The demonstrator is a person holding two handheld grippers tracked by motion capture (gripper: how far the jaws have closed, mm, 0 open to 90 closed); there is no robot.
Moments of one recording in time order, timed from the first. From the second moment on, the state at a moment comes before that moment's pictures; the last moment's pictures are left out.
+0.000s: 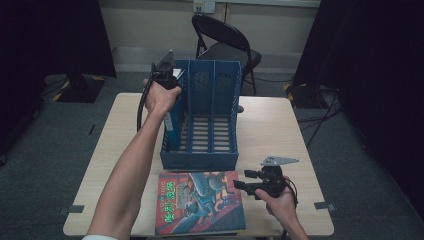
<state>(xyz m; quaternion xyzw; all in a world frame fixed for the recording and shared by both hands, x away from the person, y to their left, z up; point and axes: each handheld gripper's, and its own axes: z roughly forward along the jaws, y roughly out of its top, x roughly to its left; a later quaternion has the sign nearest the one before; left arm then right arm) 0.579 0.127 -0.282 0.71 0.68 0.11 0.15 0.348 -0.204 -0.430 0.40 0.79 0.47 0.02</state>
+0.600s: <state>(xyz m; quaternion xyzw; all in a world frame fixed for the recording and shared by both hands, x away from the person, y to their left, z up) 0.547 0.139 -0.282 0.73 0.63 0.14 0.22 0.346 -0.202 -0.431 0.39 0.79 0.47 0.03</state>
